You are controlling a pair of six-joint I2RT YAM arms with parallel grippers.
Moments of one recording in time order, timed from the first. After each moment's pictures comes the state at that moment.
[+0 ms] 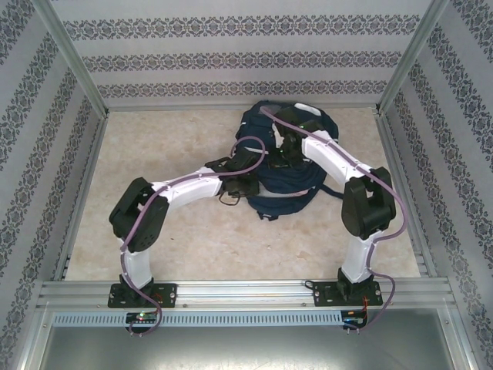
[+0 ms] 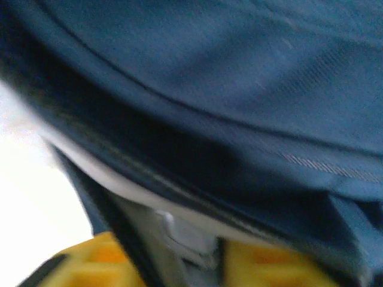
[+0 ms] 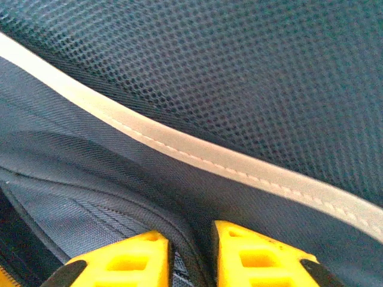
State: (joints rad) left arm -0.72 1.90 1.36 -0.48 0.09 -0.76; right arm 0.39 1.88 1.58 -0.91 -0.10 0.30
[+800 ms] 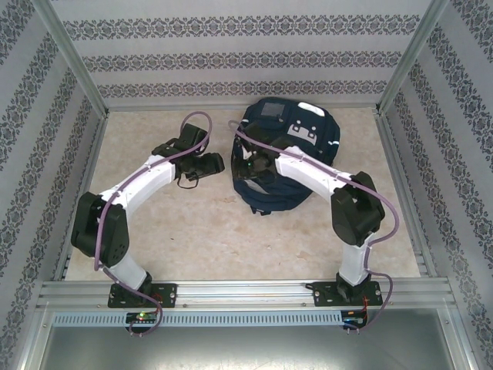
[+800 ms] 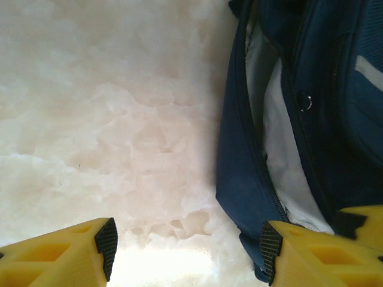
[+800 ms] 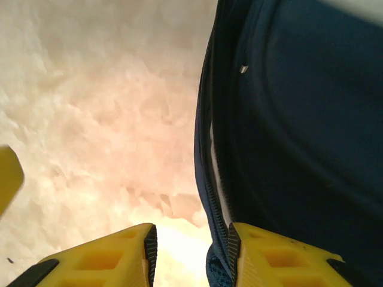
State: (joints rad) left arm -0.39 1.64 1.27 -0.64 0.11 -0.65; right arm 0.65 1.89 1.53 -0.70 -0.12 0.50
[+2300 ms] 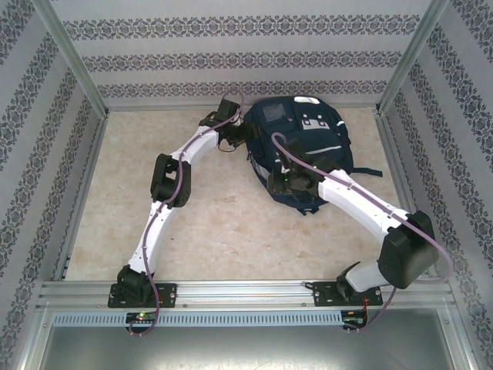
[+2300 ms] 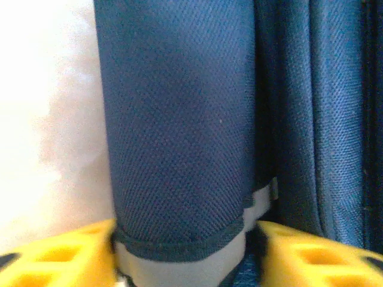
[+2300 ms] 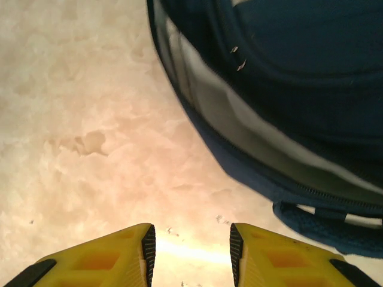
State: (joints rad) left arm -0.36 2.68 2.42 -0.55 0.42 -0.71; right arm 0.59 1.46 1.15 -0.76 -0.01 0.58
